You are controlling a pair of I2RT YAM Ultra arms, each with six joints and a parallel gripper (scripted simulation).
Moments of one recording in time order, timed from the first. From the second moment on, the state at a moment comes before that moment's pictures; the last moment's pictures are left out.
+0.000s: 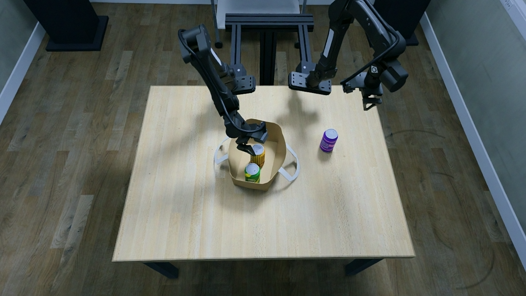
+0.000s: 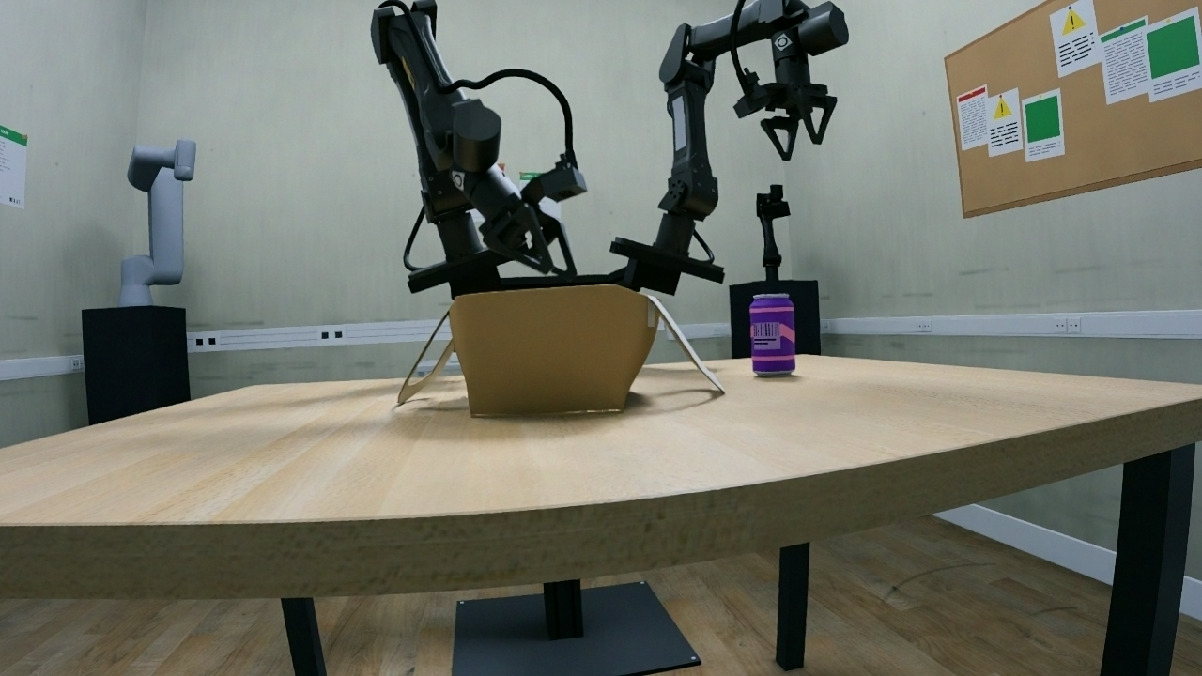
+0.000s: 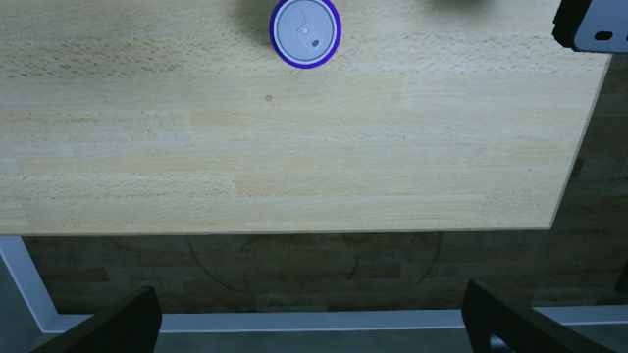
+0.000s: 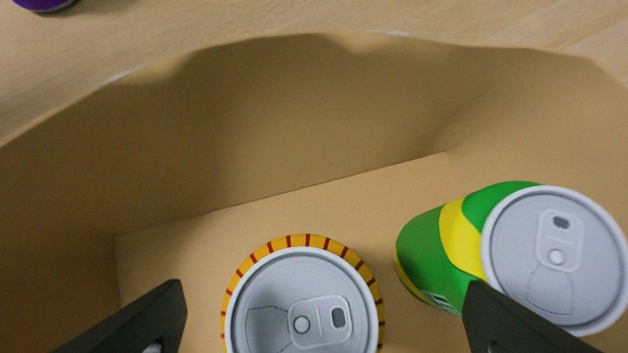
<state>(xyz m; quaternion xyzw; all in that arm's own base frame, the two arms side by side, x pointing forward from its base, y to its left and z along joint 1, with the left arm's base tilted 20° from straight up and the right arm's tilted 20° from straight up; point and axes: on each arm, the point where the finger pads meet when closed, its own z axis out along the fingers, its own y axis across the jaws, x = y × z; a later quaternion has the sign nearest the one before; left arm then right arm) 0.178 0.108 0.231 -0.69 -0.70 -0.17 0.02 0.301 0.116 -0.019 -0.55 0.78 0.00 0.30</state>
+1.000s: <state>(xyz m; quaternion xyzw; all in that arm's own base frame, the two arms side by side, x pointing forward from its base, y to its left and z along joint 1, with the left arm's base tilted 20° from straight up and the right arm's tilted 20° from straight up) 0.178 0.108 0.231 -0.69 -0.70 -0.17 0.02 0.293 0.139 0.057 -0.55 0.77 0.00 0.32</state>
